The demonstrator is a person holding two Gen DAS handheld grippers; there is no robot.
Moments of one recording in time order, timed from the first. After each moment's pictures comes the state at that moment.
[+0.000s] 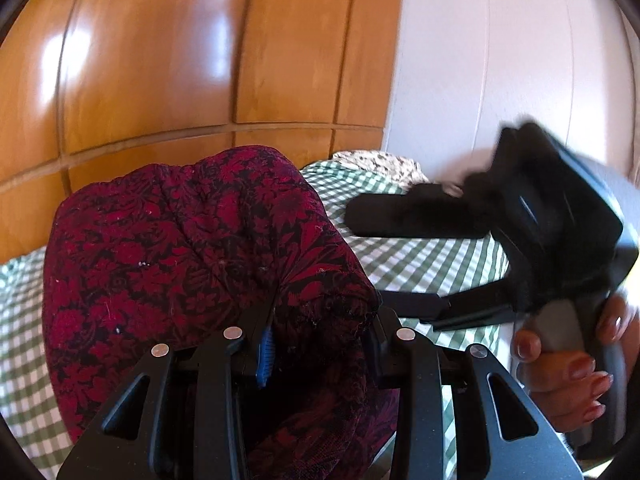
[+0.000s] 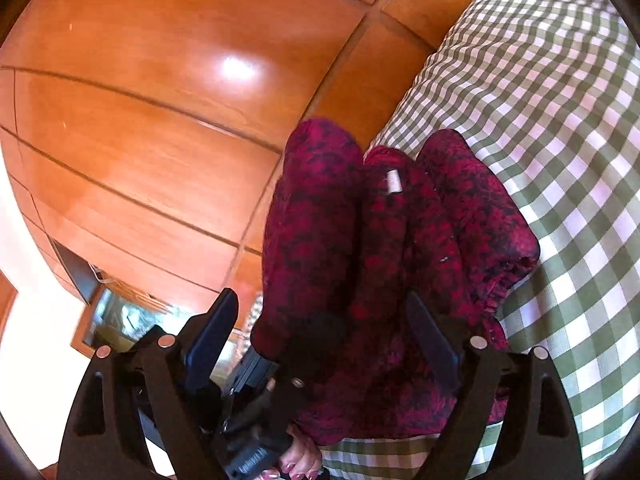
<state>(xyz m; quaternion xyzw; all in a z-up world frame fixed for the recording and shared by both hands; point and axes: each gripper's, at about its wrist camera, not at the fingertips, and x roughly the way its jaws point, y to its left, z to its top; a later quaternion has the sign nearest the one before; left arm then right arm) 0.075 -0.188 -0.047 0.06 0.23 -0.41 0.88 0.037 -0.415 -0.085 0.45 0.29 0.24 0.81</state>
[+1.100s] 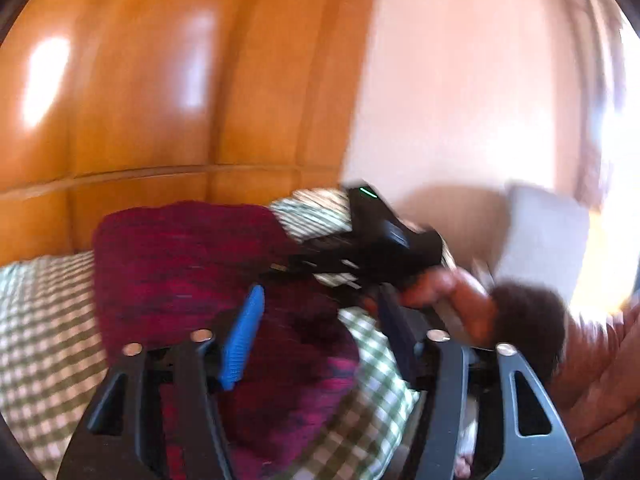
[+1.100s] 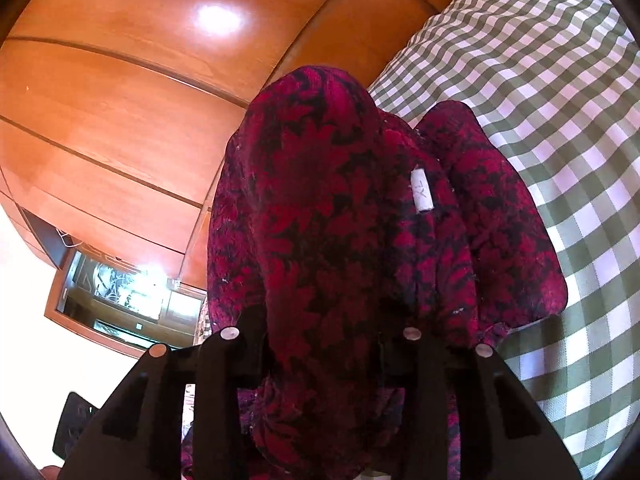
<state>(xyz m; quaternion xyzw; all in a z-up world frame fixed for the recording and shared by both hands) 0.010 -0.097 -0.025 -0.02 0.17 -0.46 0.87 0.094 -0.401 -0.104 0.40 0.37 0.24 0.80</state>
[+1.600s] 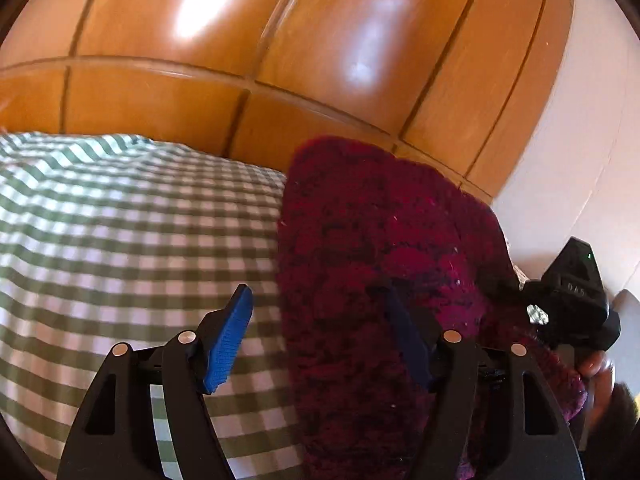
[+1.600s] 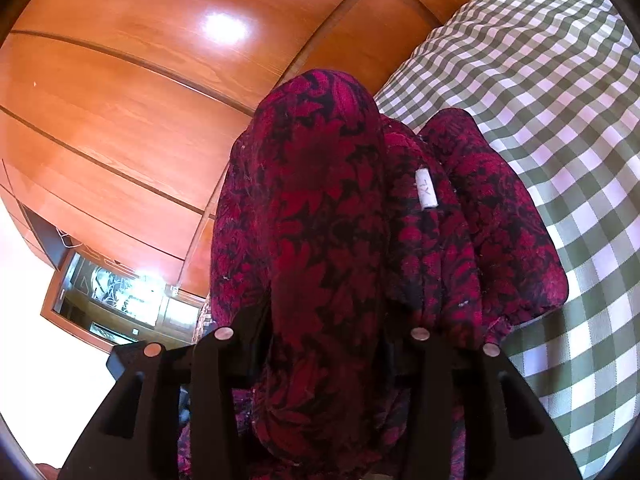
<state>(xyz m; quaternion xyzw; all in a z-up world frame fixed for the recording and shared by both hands) 0.105 -0.031 -0.082 -0.14 0.29 -0.24 0.92 0.081 -0.389 -0.101 0.40 0.35 0.23 0.81</state>
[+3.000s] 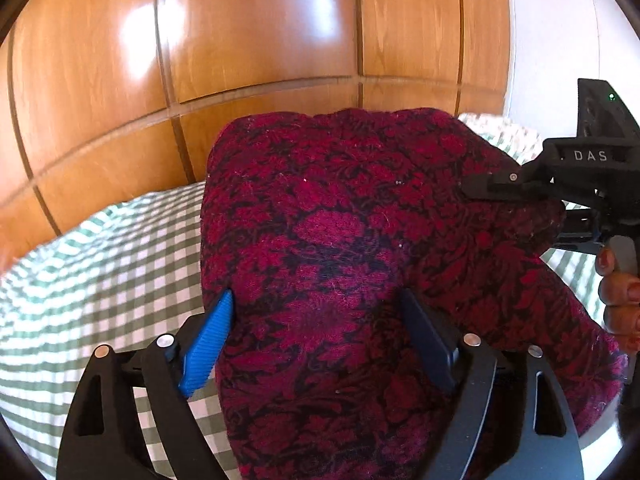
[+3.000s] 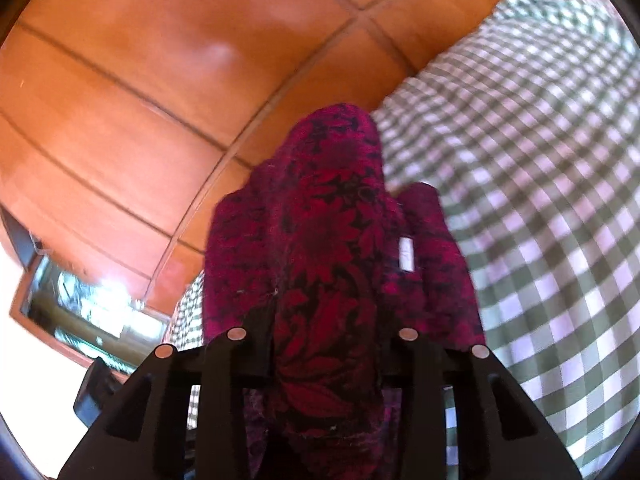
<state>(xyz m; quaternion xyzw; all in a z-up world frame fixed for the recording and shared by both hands) 0.109 -0.168 -0.075 0.10 0.31 -0.19 0.93 0.093 -0.441 -0.095 0.38 0.33 0.17 0.84</state>
